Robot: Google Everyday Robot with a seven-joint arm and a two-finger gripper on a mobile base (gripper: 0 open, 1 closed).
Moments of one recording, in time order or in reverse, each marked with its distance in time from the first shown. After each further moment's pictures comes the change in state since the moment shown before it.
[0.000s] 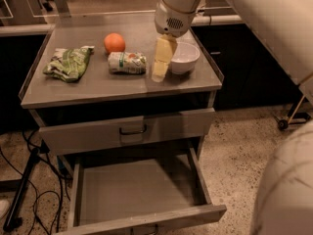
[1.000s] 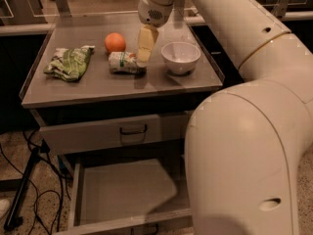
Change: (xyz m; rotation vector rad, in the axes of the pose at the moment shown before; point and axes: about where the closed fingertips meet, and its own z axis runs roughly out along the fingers) arm -0.044 -0.071 0.037 0.024 -0.037 -0.044
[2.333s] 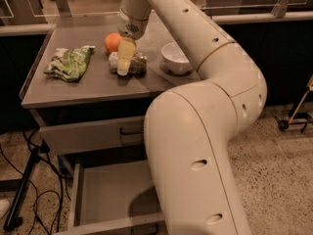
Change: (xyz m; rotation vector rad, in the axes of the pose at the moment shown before) arm -0.041 -0.013 0.077 -0.099 -0.028 -0.035
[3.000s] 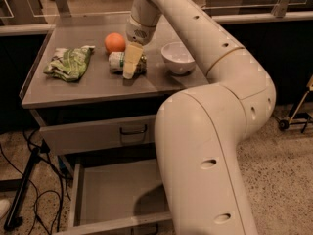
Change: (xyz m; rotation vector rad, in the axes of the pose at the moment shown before) arm 0.020 -0.001 0.014 -0.017 -0.039 0.060
